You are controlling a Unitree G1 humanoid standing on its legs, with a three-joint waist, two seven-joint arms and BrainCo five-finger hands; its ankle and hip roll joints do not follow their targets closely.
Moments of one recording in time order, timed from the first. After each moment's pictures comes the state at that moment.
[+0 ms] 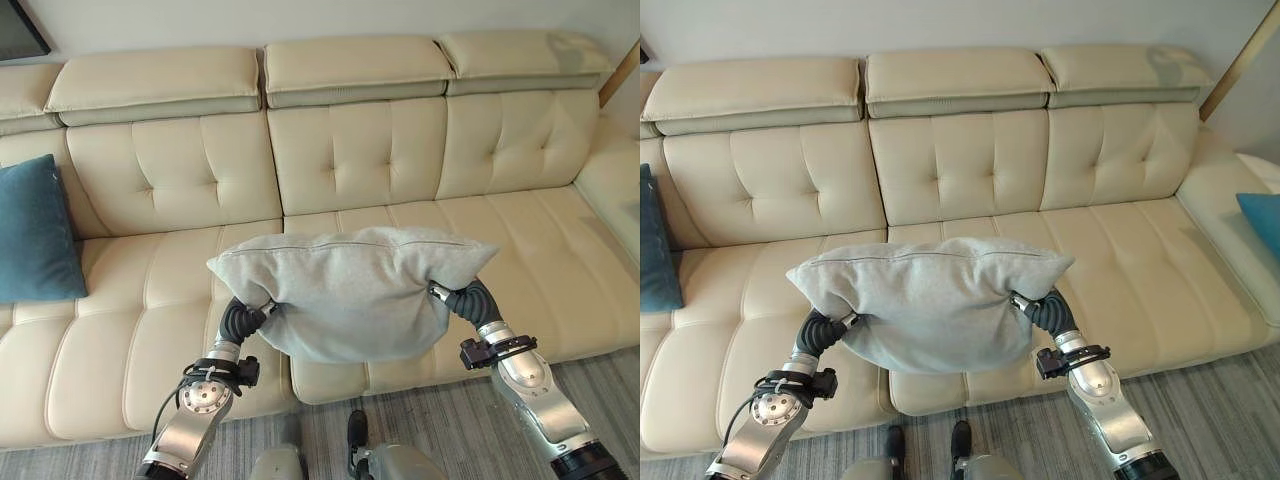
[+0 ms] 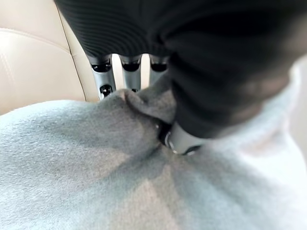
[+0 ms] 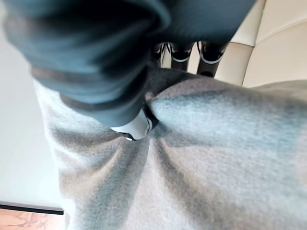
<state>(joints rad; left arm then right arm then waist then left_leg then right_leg) 0.08 0.45 -0.23 0.10 -0.22 -0.23 0.17 -0.02 -0.49 0.27 0.01 0.29 -0.19 -0.05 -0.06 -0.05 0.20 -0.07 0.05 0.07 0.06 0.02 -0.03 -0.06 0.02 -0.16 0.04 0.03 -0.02</state>
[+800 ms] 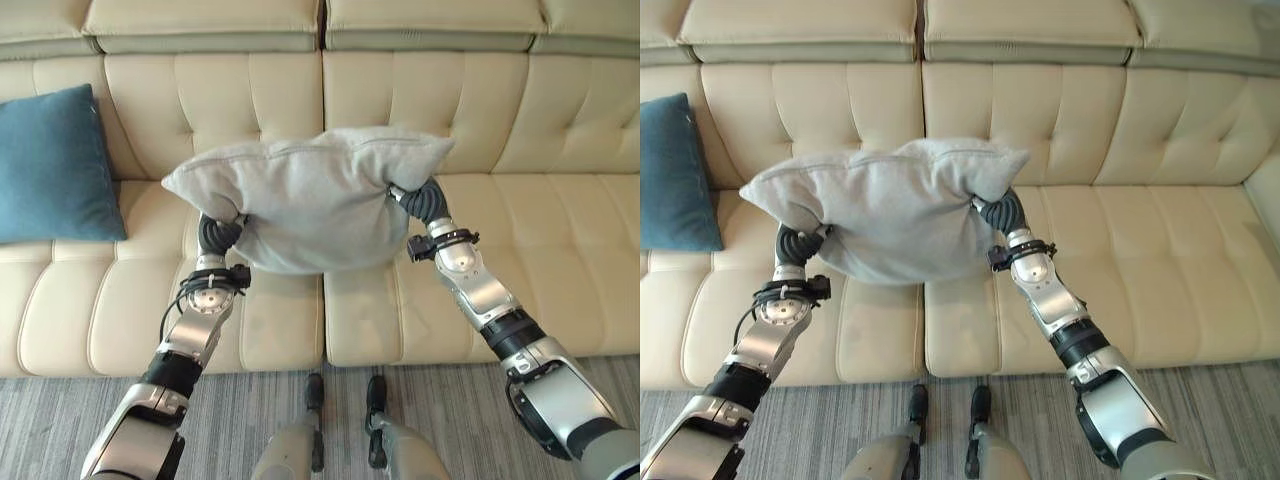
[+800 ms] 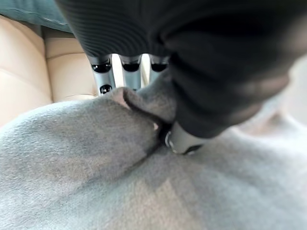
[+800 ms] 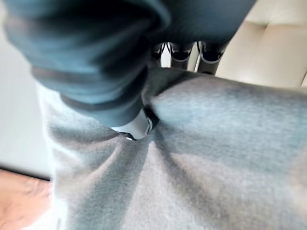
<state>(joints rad) -0.60 0.49 -0.27 0.56 -0.23 -0.25 0.49 -0.86 -0.37 0.45 0.59 0.26 -0.19 -0.27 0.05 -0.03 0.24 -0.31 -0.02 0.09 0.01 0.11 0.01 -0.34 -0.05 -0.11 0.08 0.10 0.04</state>
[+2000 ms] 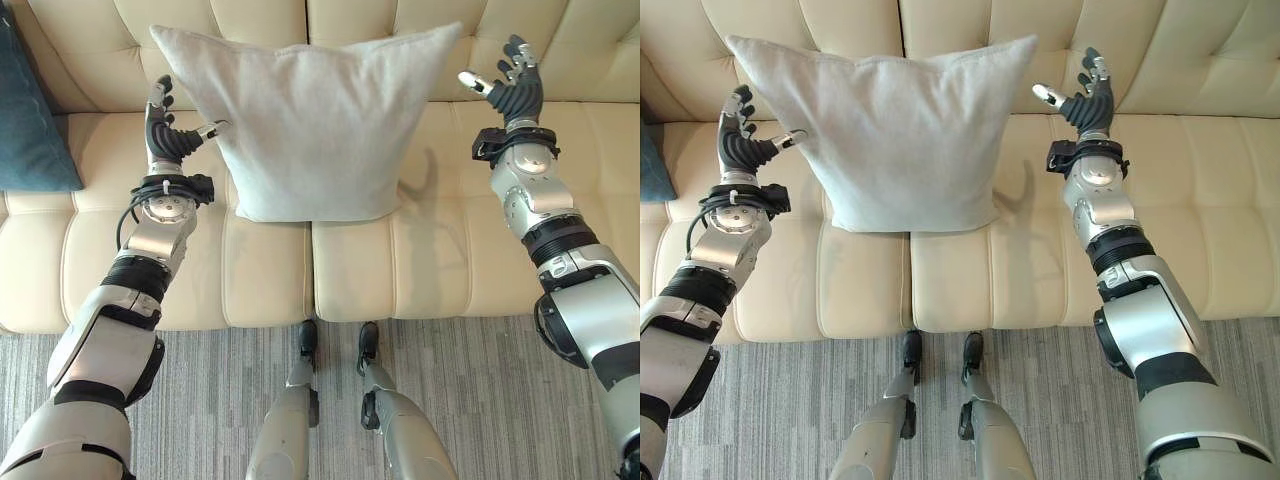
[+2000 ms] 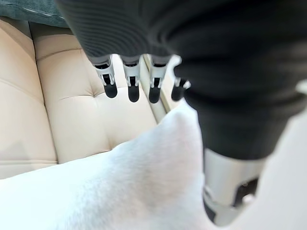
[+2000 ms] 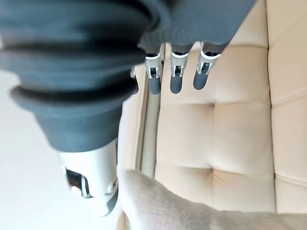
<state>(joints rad) -0.90 0.70 -0.34 0.76 -0.49 -0.32 0.39 -1.16 -0.55 0.36 0.87 0.66 -0.24 -0.29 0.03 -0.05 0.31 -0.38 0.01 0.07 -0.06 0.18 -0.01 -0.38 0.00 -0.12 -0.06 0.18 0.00</state>
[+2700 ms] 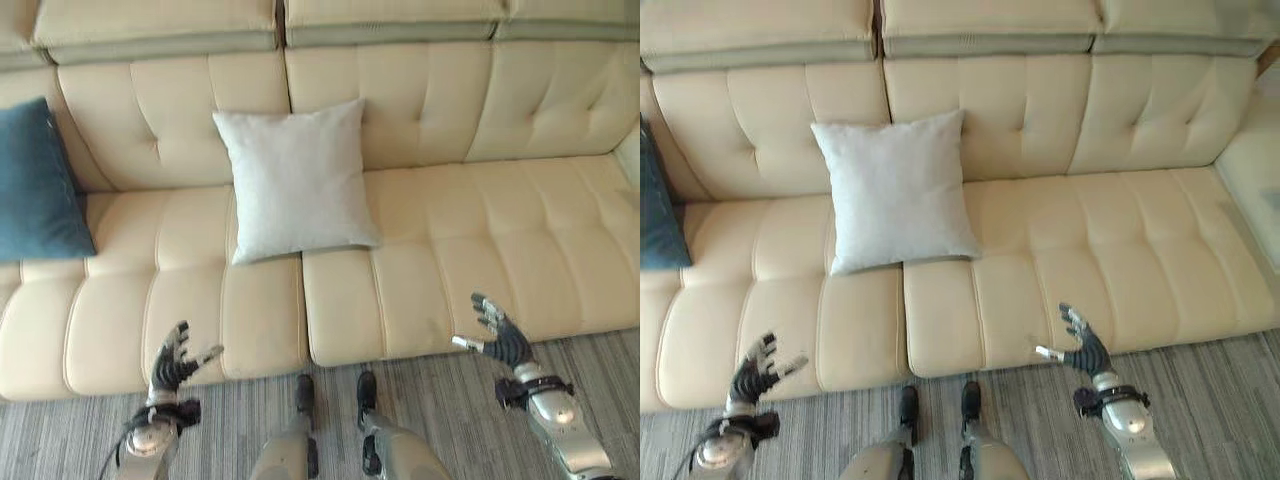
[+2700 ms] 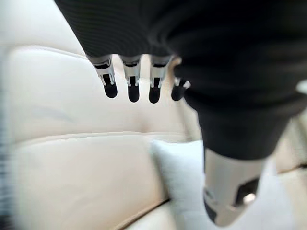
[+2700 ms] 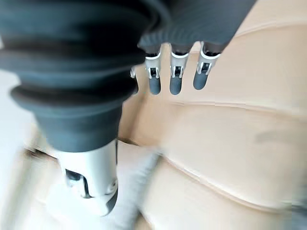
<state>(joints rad) 0.27 0.41 -0.05 0.58 -0.20 -0.23 0.11 0.18 -0.53 0.16 0.37 0.10 -0.22 0.02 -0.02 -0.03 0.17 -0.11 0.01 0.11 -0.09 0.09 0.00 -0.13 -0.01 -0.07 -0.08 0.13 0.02</state>
